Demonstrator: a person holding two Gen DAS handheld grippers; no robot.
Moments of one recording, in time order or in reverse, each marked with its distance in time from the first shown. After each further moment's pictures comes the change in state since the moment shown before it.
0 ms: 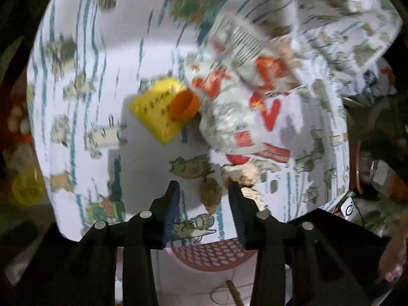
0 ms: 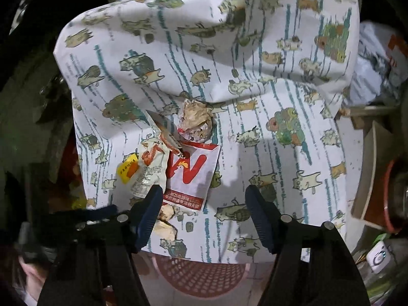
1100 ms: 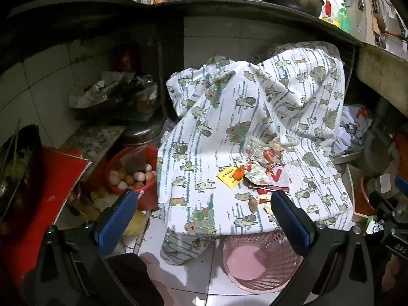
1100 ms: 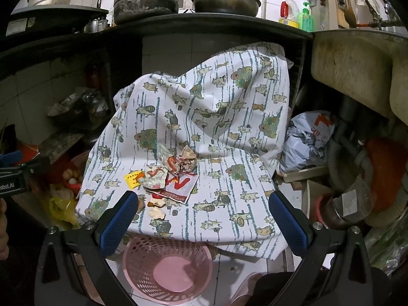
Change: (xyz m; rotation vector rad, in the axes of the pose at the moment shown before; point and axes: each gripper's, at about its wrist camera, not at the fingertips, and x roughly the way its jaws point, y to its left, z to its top) left arm -0.196 0.019 -0.190 0.080 -0.795 0.243; right arm -0.157 0.057 -0.193 -0.239 -0.583 -0.255
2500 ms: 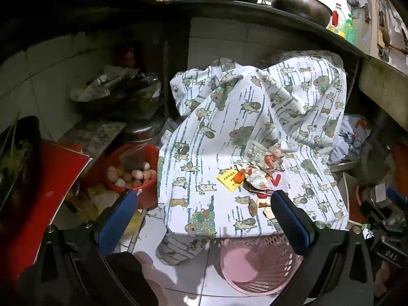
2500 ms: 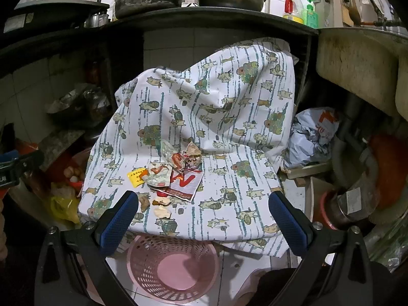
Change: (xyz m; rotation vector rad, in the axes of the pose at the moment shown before) left arm 0.000 0.017 0.005 -0.058 0.006 -0.042; right arm 0.007 0.014 0.001 0.004 0.012 0.007
